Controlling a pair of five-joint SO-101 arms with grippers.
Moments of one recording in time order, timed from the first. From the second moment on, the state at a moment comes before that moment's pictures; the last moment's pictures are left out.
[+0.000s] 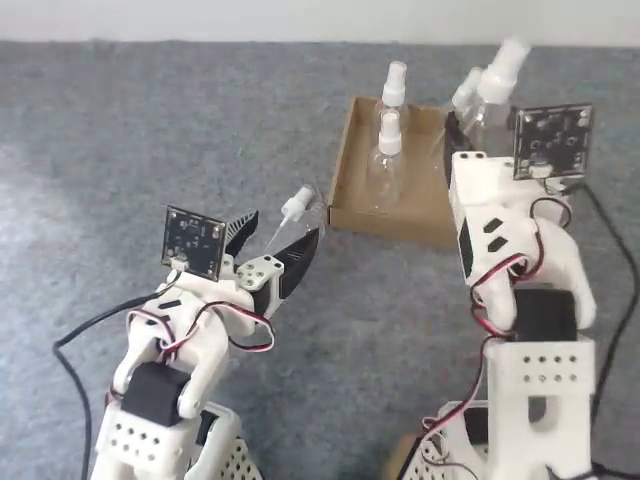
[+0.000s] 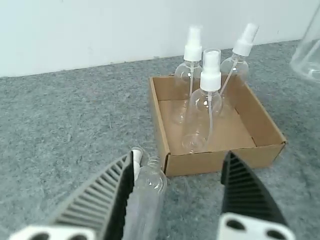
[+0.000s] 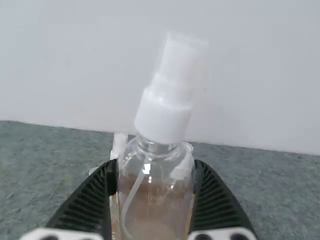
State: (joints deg) left arm 13.1 -81.2 68.3 50.9 7.9; right arm -4.7 -51.4 35.0 37.5 3.3
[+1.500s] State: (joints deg) left arm 9.8 -81.1 73.7 43.5 6.5; right arm -2.0 -12.4 52.7 -12.7 0.7
